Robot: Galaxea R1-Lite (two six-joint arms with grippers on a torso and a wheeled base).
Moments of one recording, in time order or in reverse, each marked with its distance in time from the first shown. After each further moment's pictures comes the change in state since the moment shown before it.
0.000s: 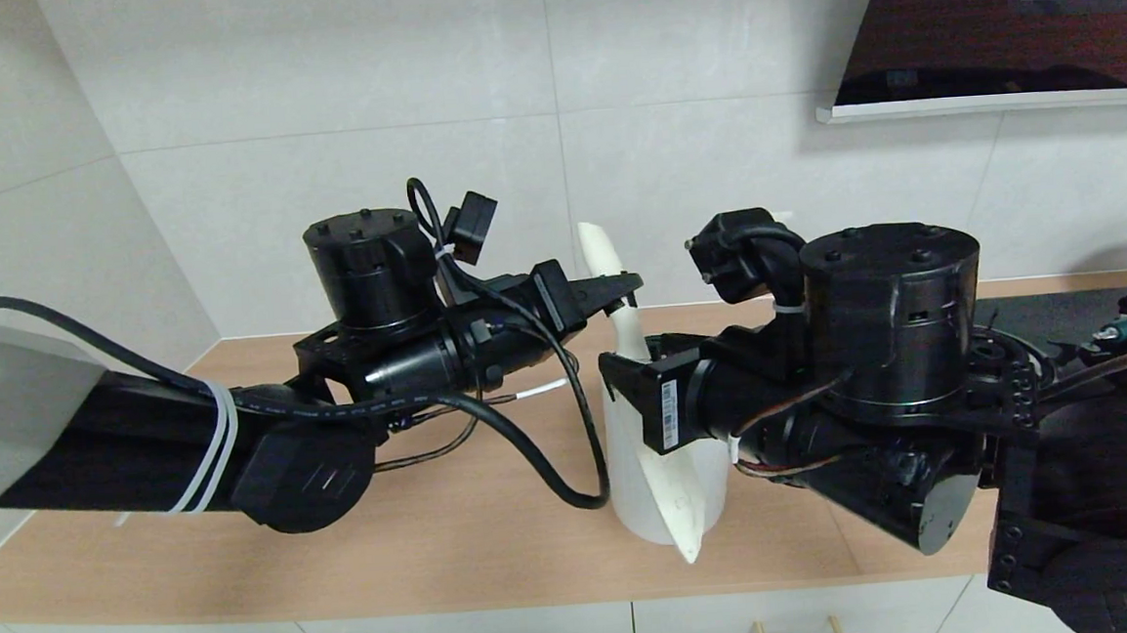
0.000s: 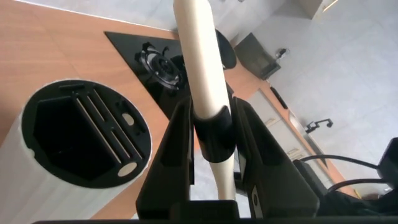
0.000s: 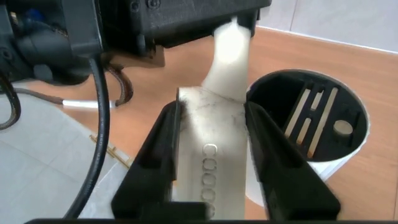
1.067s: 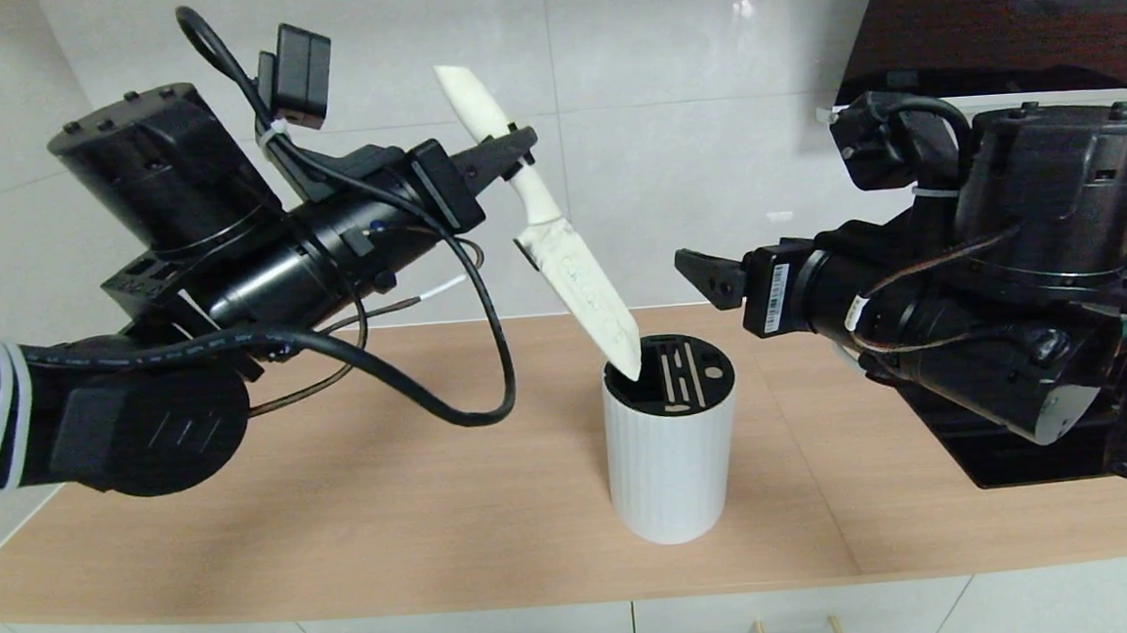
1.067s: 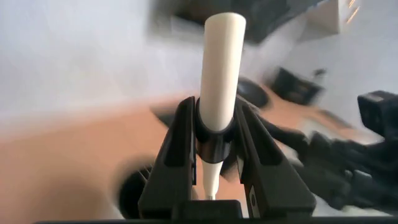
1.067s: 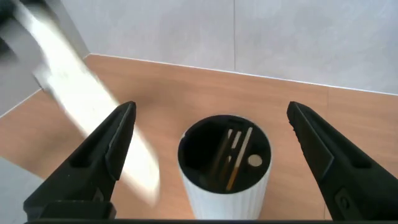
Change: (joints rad) left arm 0.096 -0.146 -0.054 -0.116 0.089 0.339; right arm -0.165 -0.127 -0.001 0.001 -0.009 -0.045
